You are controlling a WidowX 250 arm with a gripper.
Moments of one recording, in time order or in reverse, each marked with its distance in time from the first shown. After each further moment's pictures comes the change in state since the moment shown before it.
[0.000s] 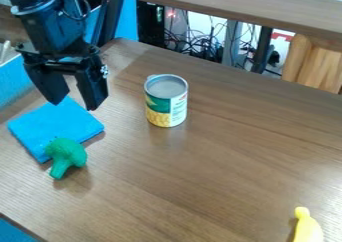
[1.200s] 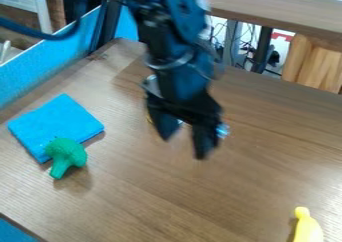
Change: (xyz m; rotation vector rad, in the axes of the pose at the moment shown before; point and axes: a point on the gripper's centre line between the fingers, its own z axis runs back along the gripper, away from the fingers) arm -0.001 -0.141 -0.048 -0.065 -0.014 -0.403
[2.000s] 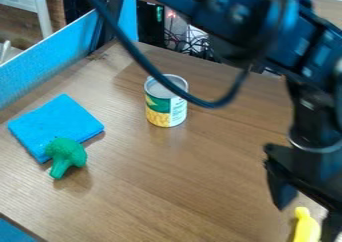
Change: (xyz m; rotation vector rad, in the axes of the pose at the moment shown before) arm 0.021 -0.117 -0.060 -0.046 0.055 -0.183
